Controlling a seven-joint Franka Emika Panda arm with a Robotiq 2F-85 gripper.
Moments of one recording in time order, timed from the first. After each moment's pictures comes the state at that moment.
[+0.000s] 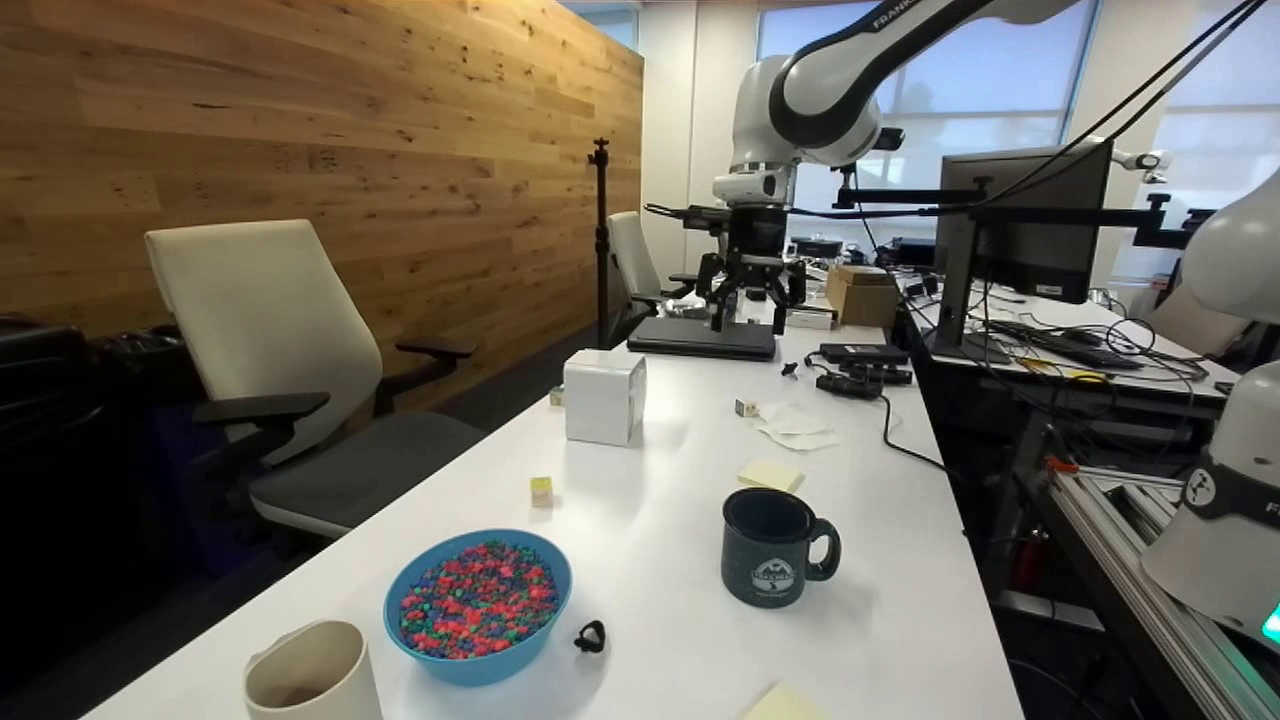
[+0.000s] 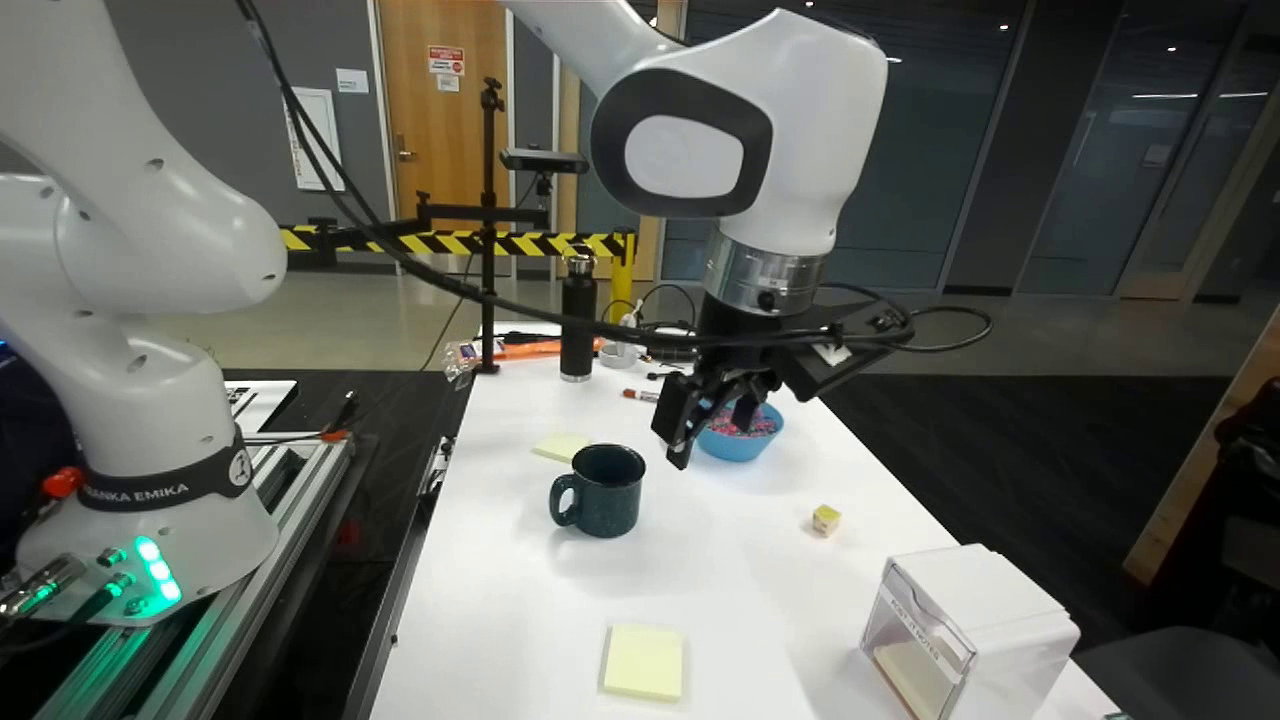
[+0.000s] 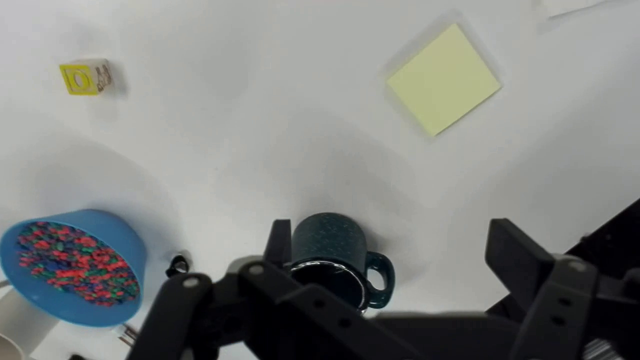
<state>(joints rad) -1.47 0.20 1.23 -2.17 -0.02 2.19 -2.35</state>
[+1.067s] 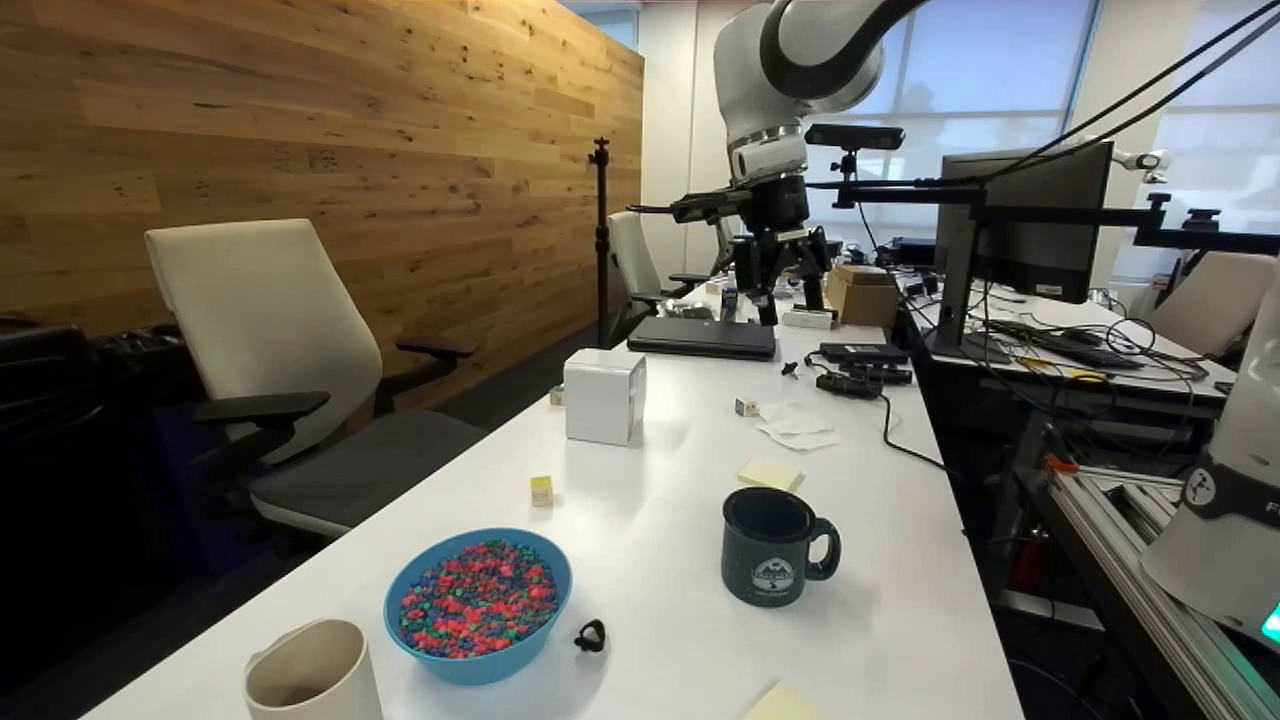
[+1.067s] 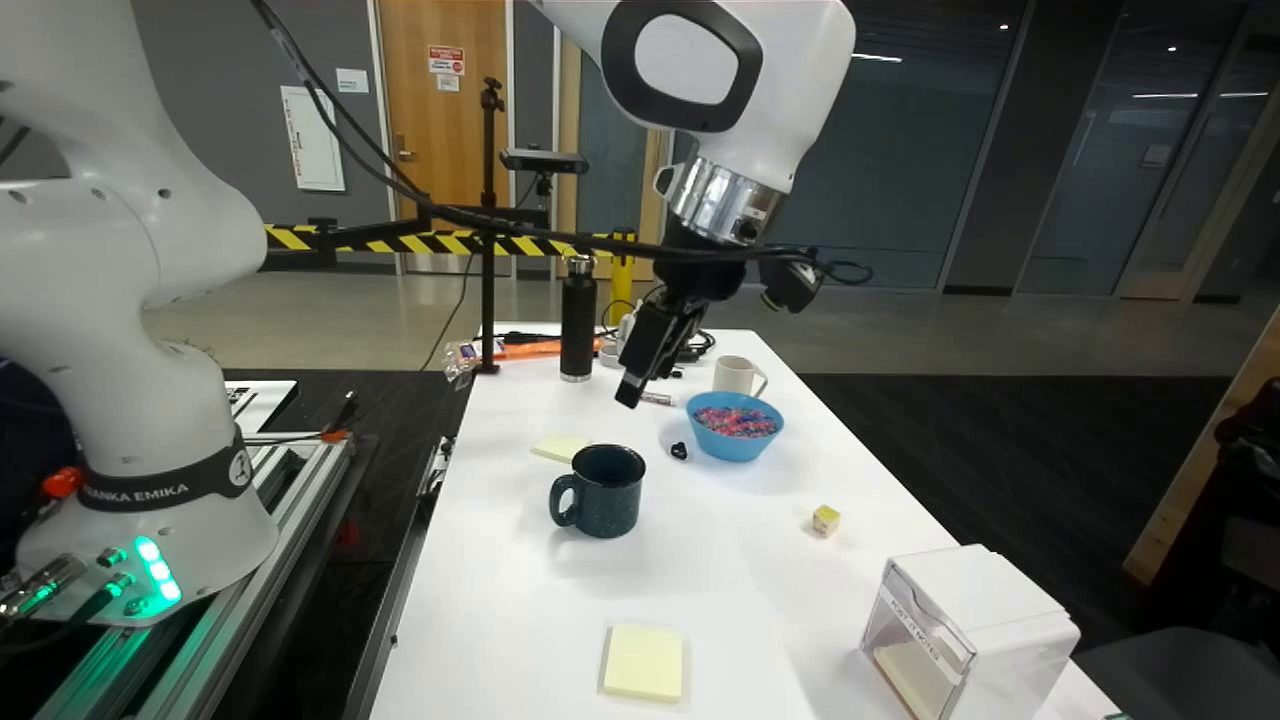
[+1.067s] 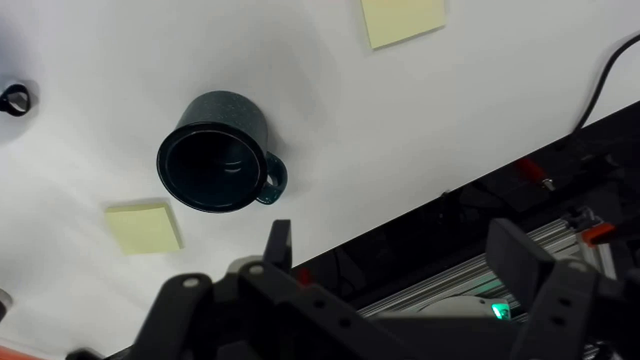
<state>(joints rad) -0.44 -0.01 0.29 -2.13 0.03 1.86 -2.71</state>
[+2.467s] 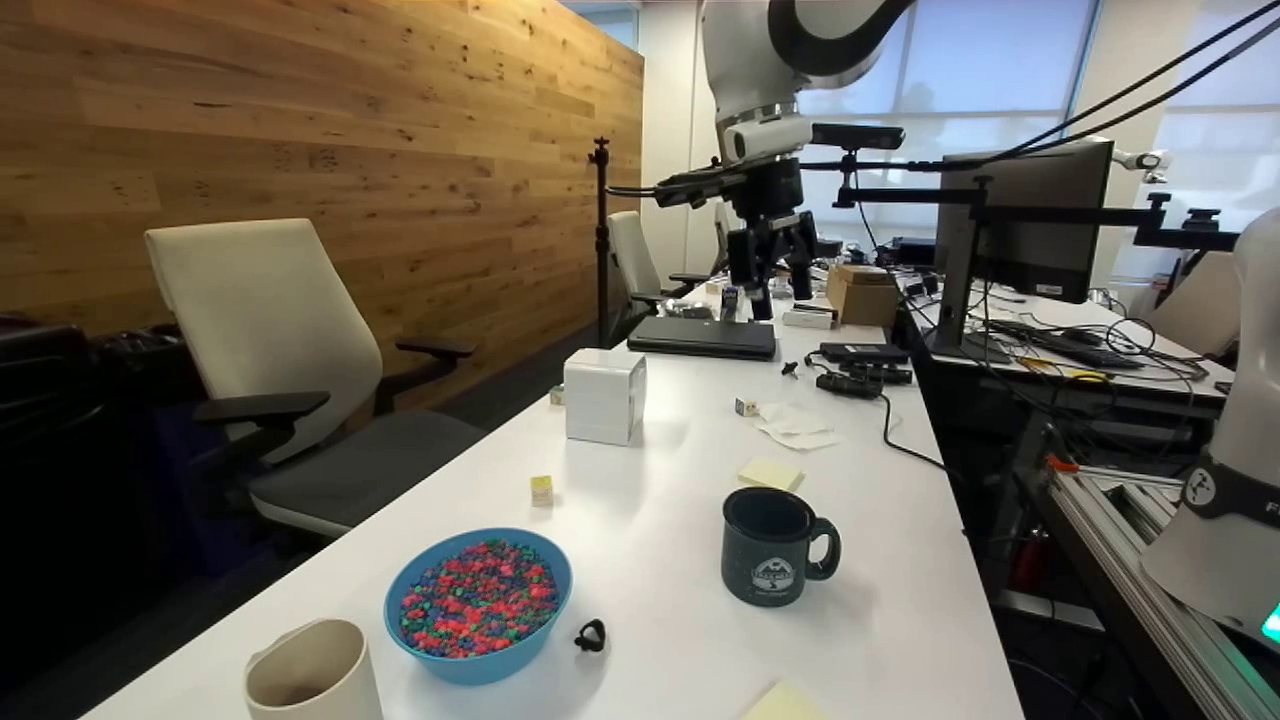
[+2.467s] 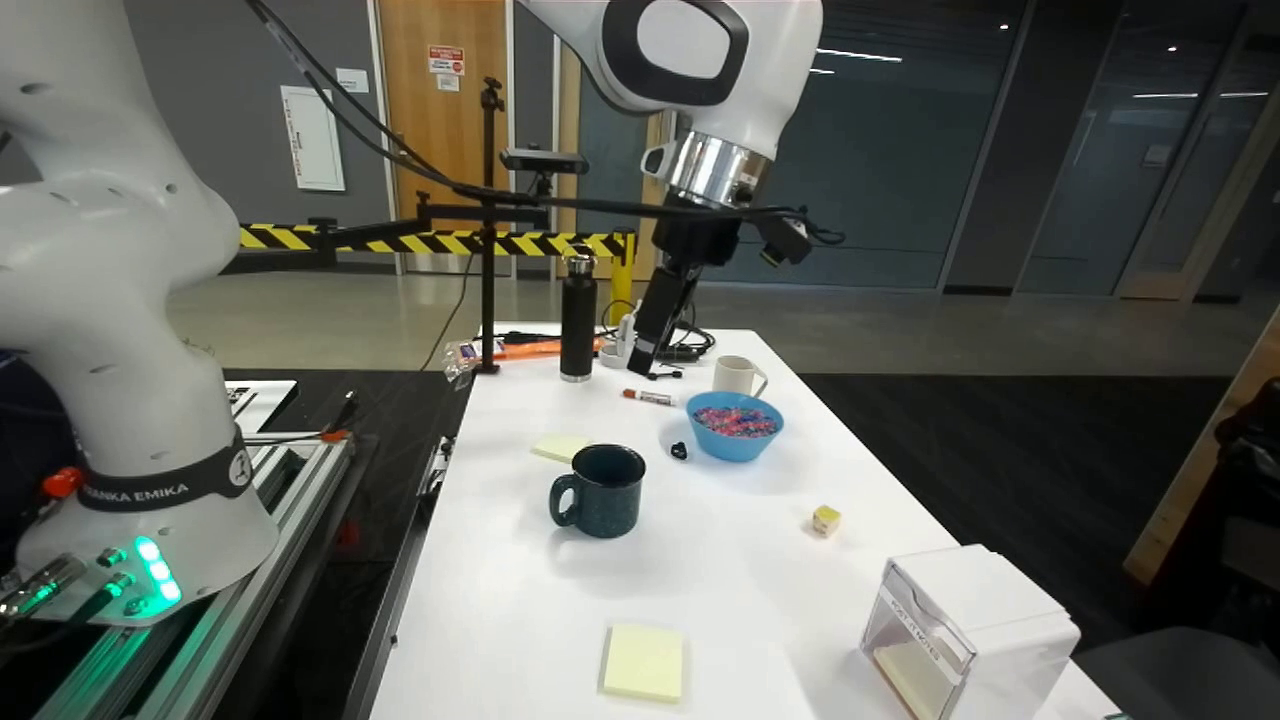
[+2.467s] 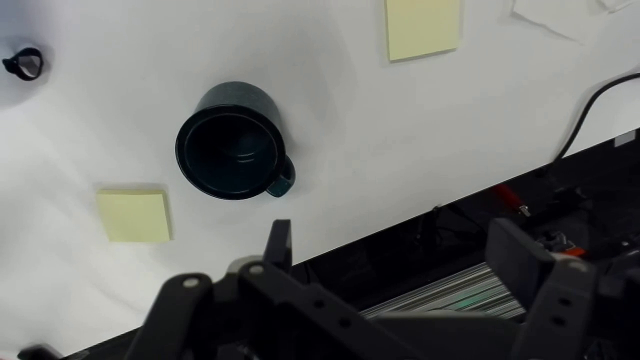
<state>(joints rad) -0.06 -0.04 0.01 -2.12 -0.04 1.86 -2.71</state>
